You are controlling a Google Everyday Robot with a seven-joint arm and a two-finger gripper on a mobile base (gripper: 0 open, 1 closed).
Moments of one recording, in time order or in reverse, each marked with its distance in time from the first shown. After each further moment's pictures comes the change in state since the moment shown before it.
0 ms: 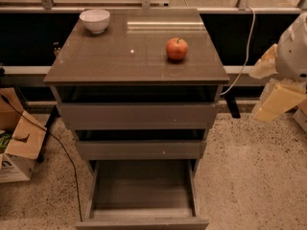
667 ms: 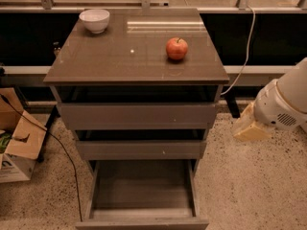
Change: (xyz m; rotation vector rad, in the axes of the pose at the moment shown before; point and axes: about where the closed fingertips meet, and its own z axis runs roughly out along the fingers) arm 0.038 0.027 0.120 -0.179 -0.120 0.109
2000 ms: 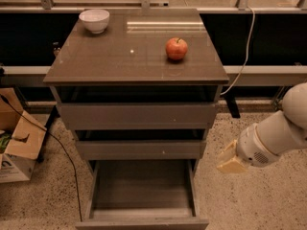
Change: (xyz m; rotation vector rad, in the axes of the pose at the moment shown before) arm 0.033 0.027 0.110 -0.115 -0.104 0.121
